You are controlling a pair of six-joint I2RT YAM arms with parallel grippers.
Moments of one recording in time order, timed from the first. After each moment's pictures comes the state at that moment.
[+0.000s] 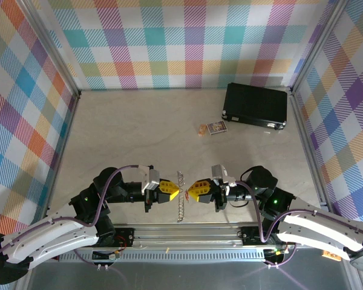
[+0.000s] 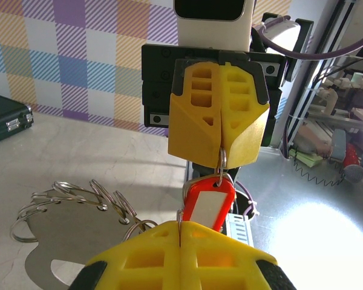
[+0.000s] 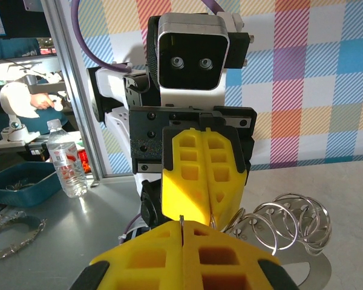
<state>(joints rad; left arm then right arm) -1.00 0.60 0.59 -0.07 0.49 -0.10 1.07 0.68 0.52 0.24 -0.53 0.13</state>
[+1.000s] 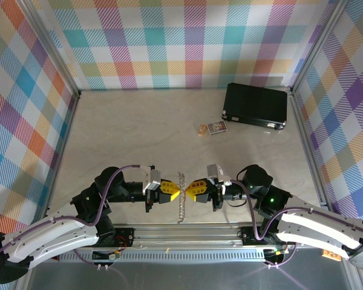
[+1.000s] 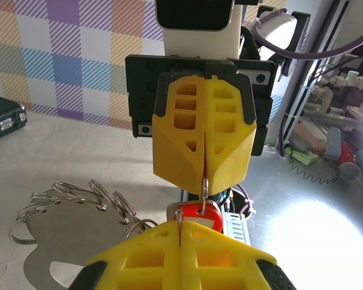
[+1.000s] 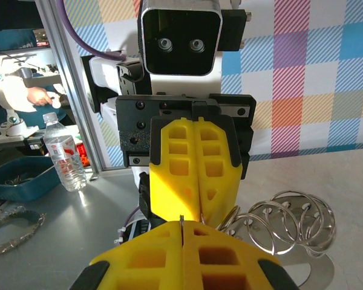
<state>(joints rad) -1.00 0.62 0.59 -0.06 0.51 -0.11 1.07 0.73 0.53 0.24 -0.53 0.13</state>
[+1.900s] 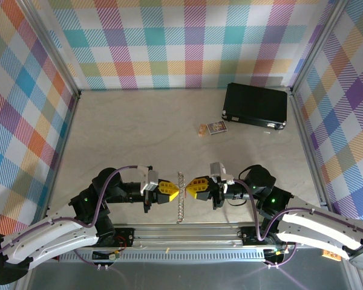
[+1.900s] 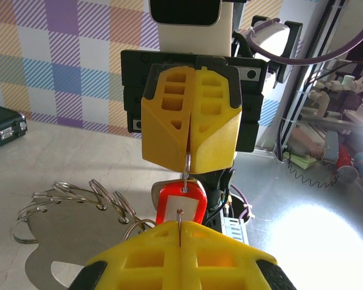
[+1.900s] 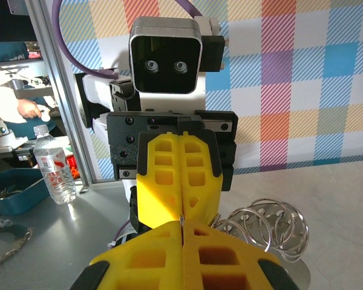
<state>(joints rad) -1.00 0.59 0.58 -0.05 0.51 -0.10 1.07 0.71 0.53 0.27 -0.49 0.13</state>
